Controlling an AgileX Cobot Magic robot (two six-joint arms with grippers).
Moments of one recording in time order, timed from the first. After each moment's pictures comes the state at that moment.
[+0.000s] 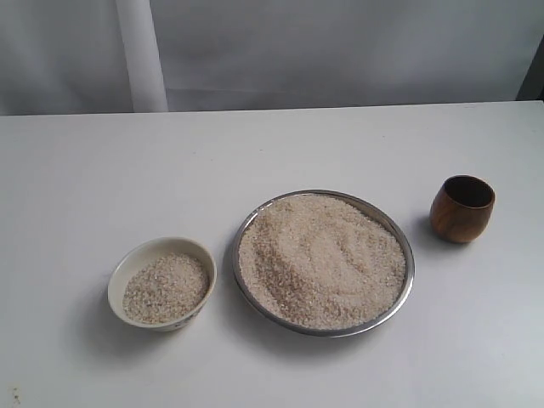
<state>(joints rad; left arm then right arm) 0.07 0.00 0.00 0.20 0.35 -0.34 0.16 0.07 -0.14 0.05 0.08 -0.26</state>
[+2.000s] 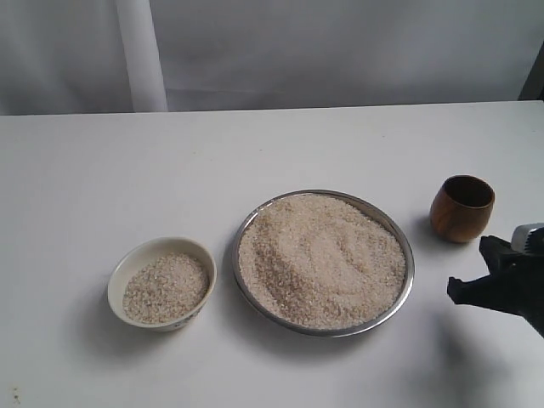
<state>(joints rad) 0.07 0.00 0.00 0.20 0.35 -0.34 0.16 1.80 -0.13 0.06 -1.21 0.00</state>
